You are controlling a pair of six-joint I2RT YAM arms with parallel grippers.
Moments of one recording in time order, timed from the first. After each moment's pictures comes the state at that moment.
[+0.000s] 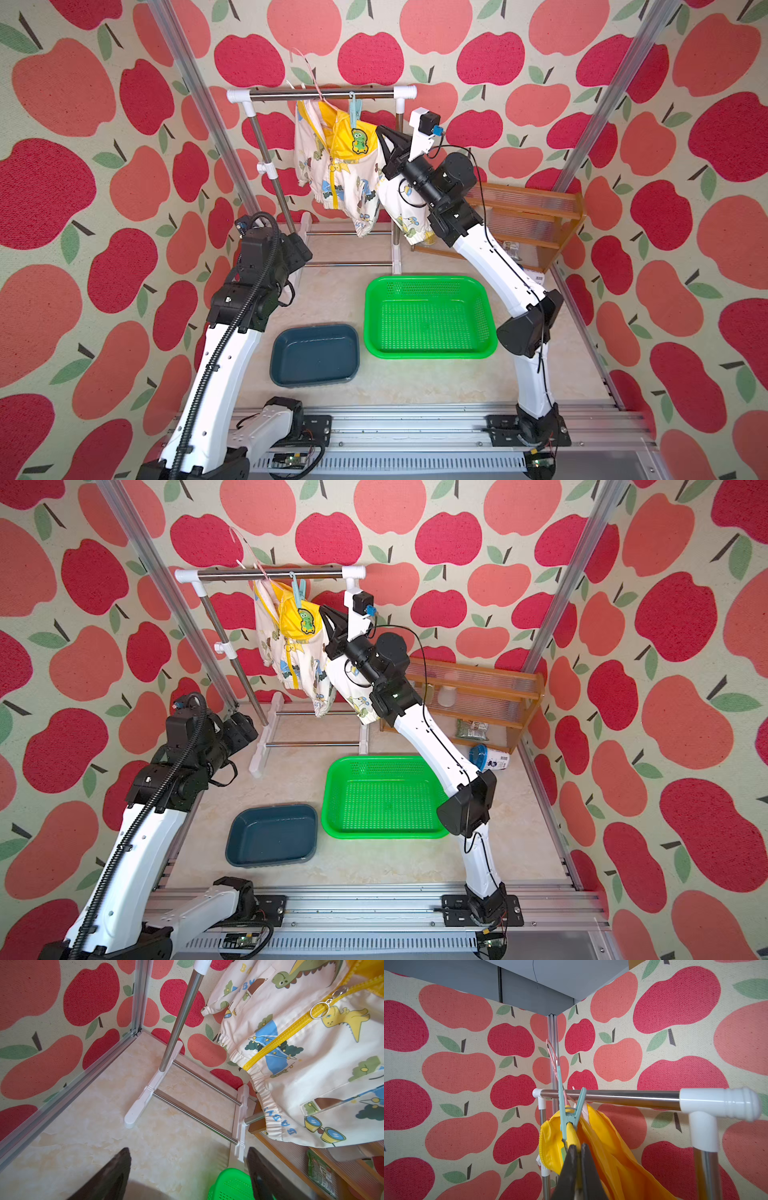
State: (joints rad) left arm -0.17 1.05 1.37 -0.81 -0.28 -0.61; right arm 0.74 2.08 2.34 0.25 -0.16 0.15
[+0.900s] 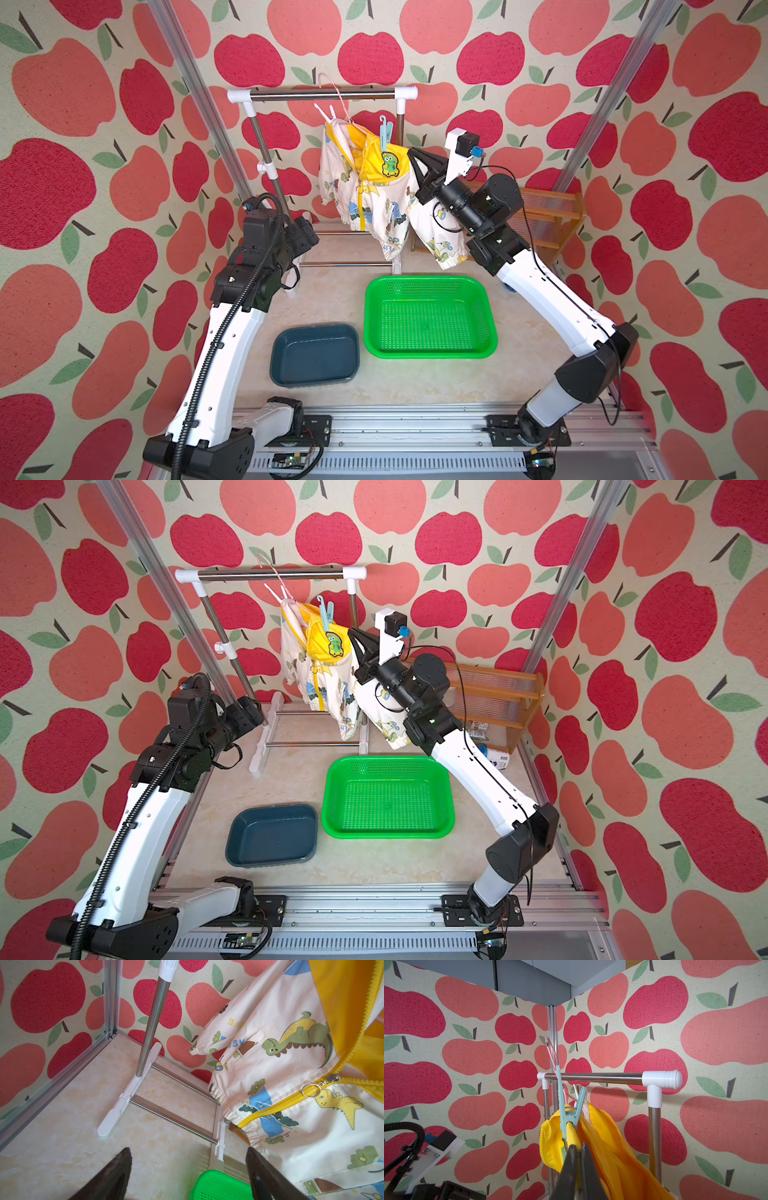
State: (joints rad) left arm -0.19 1.17 1.52 -0.79 -0.17 -0.61; right arm 0.71 1.60 1.75 0.27 -0.17 0.10
